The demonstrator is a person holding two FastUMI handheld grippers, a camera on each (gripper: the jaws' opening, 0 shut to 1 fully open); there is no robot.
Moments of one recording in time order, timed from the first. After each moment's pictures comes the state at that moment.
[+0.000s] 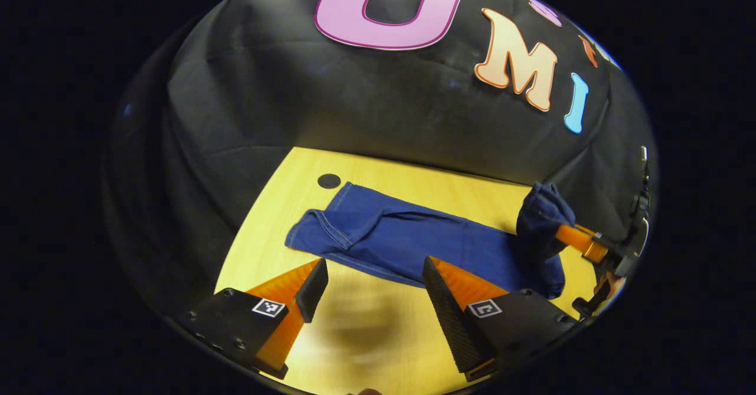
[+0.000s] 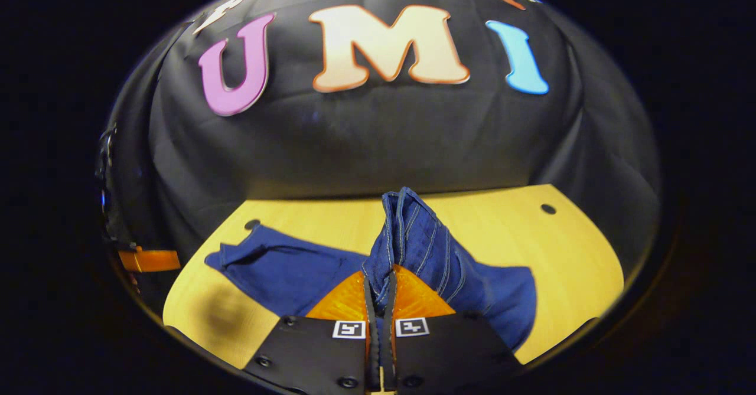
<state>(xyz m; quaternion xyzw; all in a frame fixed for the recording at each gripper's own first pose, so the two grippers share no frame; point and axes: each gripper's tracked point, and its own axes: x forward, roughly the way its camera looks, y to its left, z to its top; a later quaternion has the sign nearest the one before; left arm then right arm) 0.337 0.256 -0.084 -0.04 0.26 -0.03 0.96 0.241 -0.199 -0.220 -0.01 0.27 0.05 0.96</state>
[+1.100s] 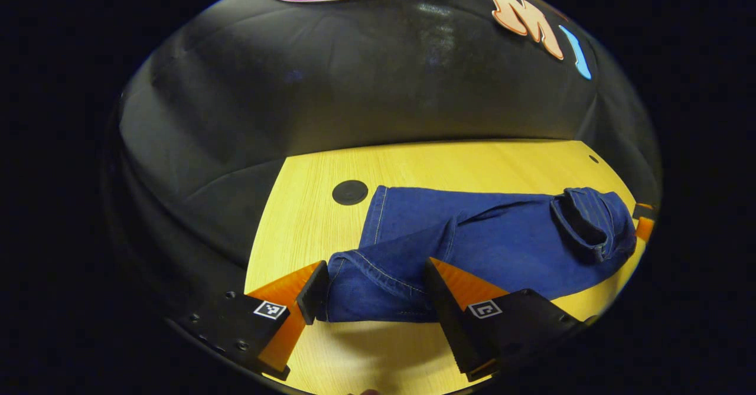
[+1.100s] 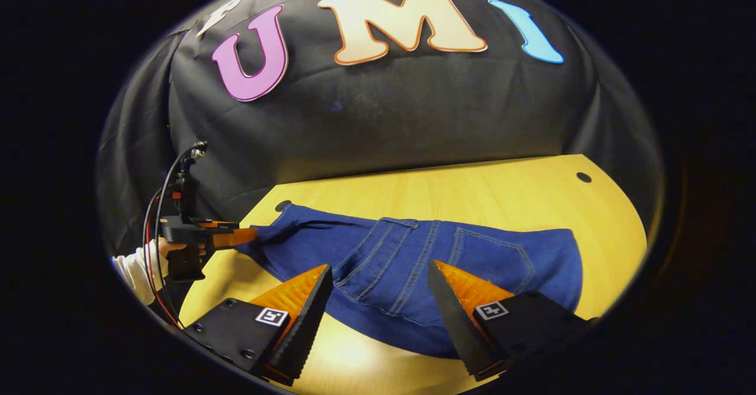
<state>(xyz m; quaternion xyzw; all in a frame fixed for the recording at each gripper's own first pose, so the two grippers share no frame) 0.462 0.319 -0.178 0.08 0.30 -0.05 0.95 0.218 -0.221 -0.197 0.03 0.29 0.10 0.95</state>
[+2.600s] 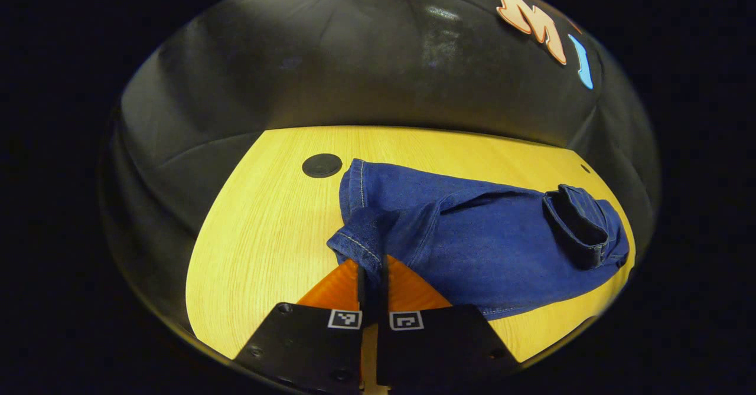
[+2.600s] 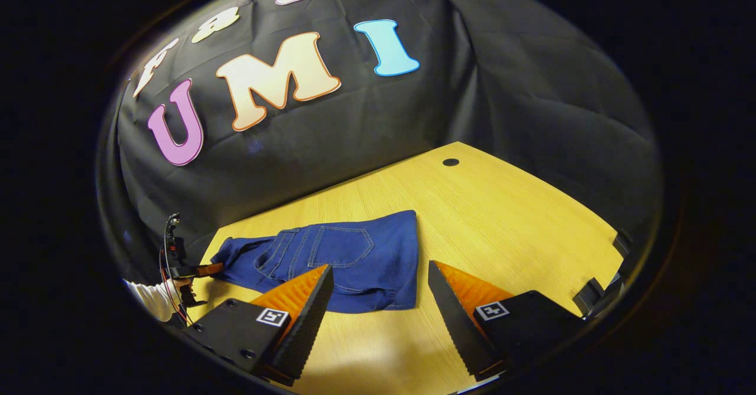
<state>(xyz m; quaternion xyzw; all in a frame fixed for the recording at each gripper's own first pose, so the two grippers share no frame) 0.469 0.337 -0.204 0.03 0.30 -0.07 0.95 0.098 -0.413 -0.134 0.11 0.26 -0.09 0.96</state>
